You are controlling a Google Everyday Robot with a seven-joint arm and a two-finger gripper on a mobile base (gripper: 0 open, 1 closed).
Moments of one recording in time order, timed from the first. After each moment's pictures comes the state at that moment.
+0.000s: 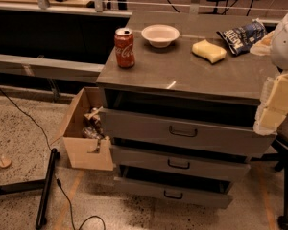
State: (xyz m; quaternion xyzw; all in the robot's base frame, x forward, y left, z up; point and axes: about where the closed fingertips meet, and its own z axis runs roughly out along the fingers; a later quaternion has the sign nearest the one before) arm 0.438 -0.216 0.978 -0.60 0.78 -0.04 0.16
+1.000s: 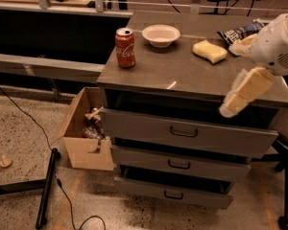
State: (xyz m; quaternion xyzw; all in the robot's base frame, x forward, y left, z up) arm 0.494 -0.189 0.955 -0.57 0.77 0.08 0.28
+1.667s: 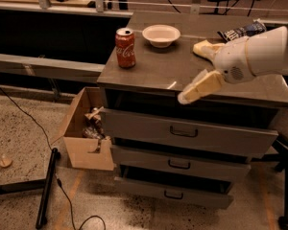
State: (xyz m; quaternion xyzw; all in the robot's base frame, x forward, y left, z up) arm 0.569 -0.126 0.922 -0.50 0.74 0.16 0.43
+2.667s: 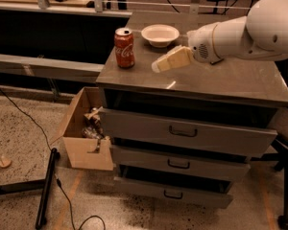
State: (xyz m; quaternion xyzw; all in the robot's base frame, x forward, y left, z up) arm 0.664 -0.086 0.935 -0.39 0.76 0.19 0.48
